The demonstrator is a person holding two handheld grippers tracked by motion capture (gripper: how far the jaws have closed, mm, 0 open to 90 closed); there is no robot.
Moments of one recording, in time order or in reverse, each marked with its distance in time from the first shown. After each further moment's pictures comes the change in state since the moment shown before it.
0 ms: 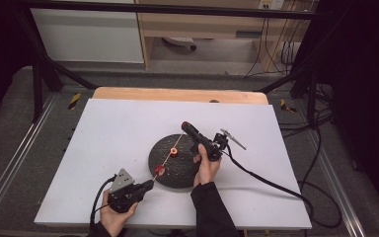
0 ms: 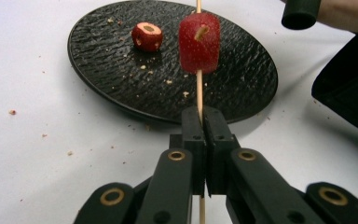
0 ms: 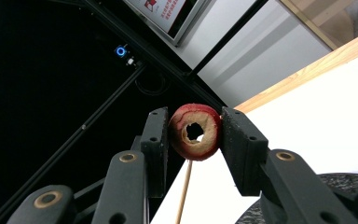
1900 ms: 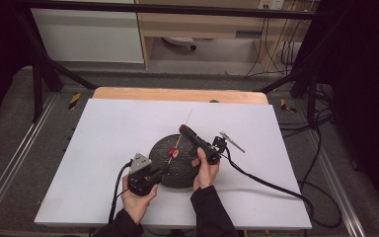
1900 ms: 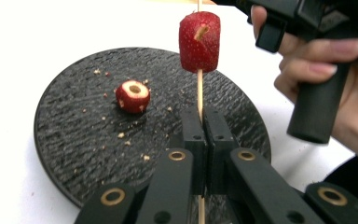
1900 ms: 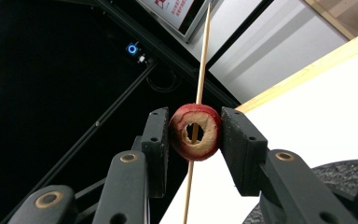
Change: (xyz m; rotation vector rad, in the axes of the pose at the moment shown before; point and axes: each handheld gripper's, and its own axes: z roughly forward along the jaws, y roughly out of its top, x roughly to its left) left arm -0.019 0.048 0.040 -0.058 0.045 -0.107; right arm 0.002 -0.009 -0.005 0.015 0.048 0.021
